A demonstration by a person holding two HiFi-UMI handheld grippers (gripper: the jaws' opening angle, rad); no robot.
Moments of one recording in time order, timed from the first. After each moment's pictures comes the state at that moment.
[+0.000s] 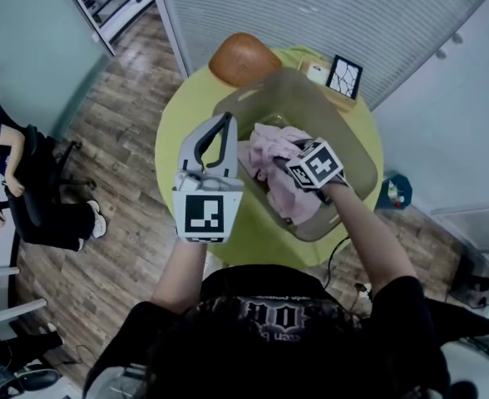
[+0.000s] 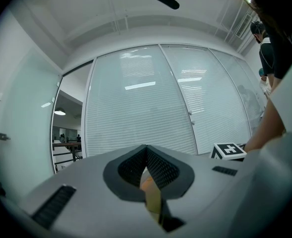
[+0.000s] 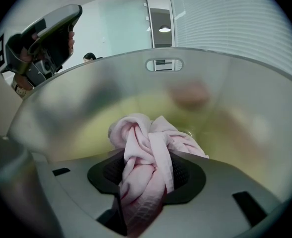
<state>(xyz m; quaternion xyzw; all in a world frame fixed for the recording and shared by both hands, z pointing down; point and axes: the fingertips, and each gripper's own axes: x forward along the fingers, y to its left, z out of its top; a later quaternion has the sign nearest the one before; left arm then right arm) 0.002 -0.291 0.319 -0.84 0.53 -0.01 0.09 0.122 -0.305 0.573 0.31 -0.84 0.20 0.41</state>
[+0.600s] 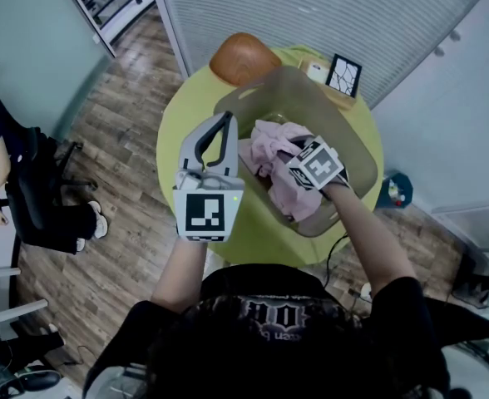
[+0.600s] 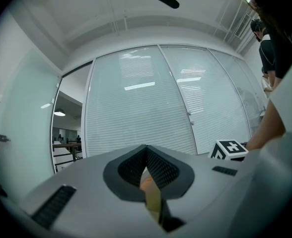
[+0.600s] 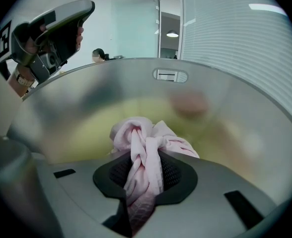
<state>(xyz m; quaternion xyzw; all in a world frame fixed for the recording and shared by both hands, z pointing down) 0.002 -0.285 0.316 -0.84 0.53 -0.01 0.09 0.121 -0.307 0.556 0.31 -0.84 0.13 0.42</state>
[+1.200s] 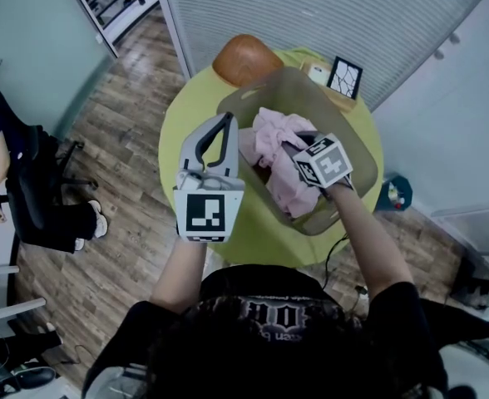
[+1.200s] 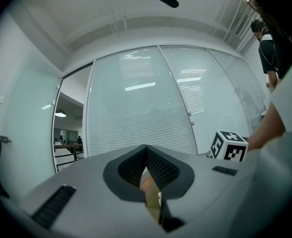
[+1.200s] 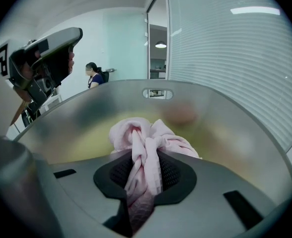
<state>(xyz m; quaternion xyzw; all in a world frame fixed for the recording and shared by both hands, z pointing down) 0.000 -0.280 0.313 -0.84 0.53 -0.01 0.10 0.129 -0.320 0.521 0.36 -0.85 0.14 0.36</state>
